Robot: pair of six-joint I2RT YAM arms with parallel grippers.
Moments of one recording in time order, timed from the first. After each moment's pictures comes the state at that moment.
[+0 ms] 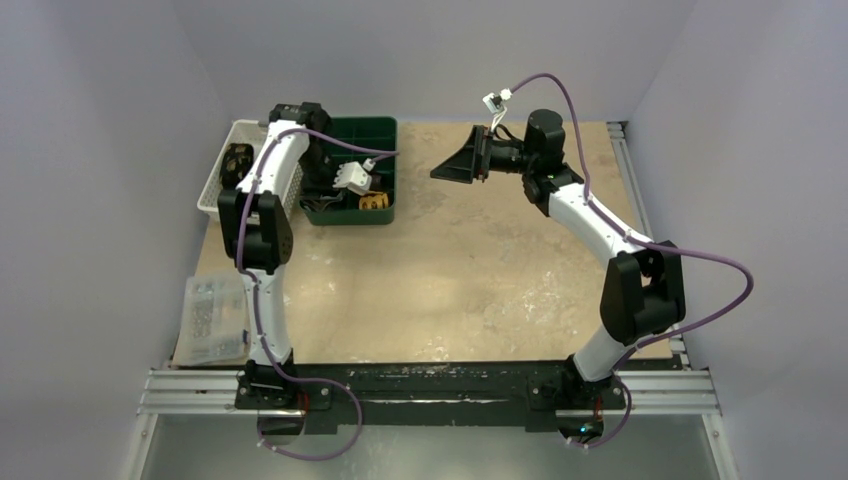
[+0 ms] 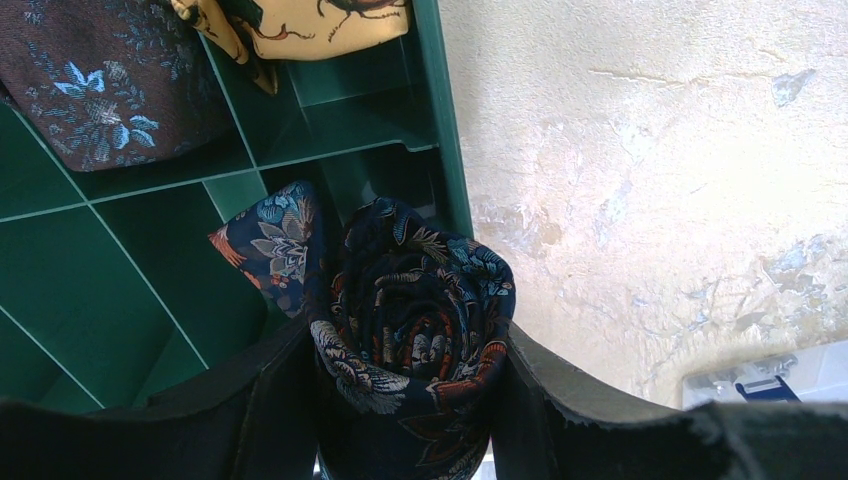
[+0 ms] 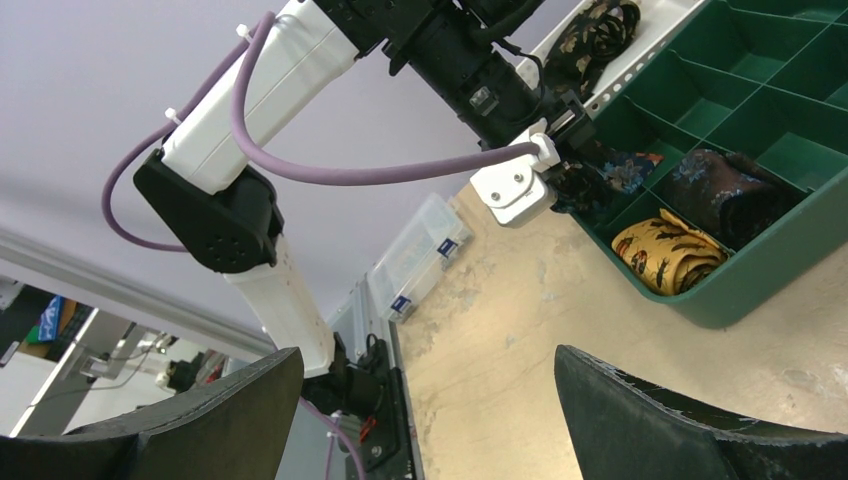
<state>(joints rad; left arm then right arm) -0.11 2.22 2.12 -1.46 0.25 1.62 0.31 1.65 1.29 0.28 -1.04 0.74</state>
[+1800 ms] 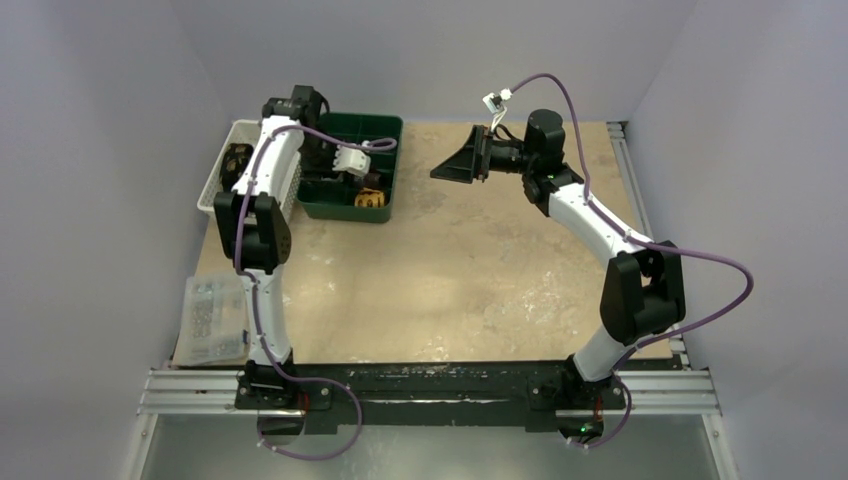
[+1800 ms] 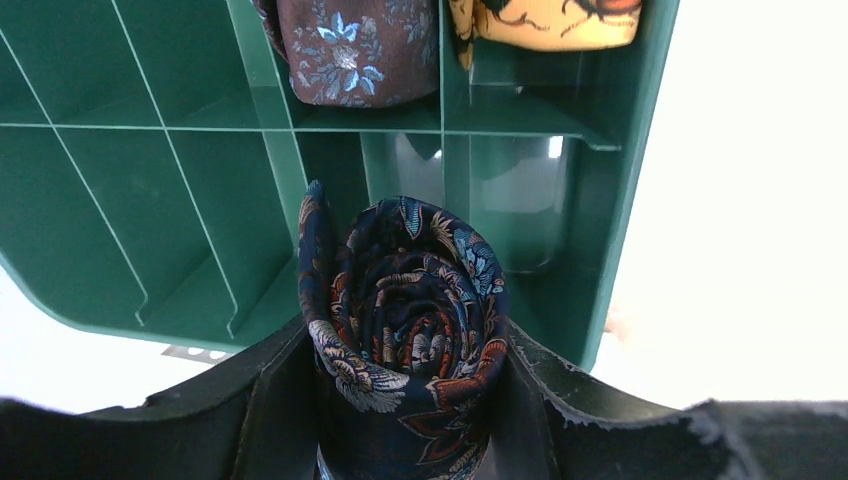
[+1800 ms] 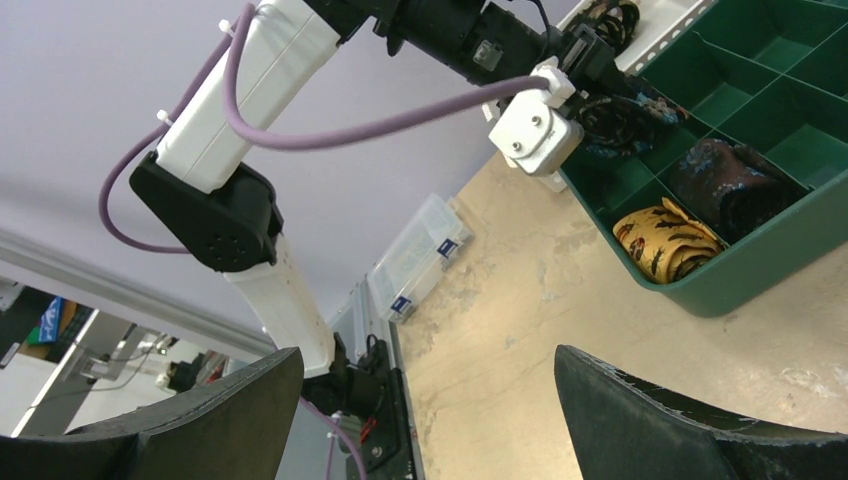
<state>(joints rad) -0.09 2.21 2.18 -1.28 0.24 1.63 0.31 1.65 1.29 0.28 -1.04 0.74</state>
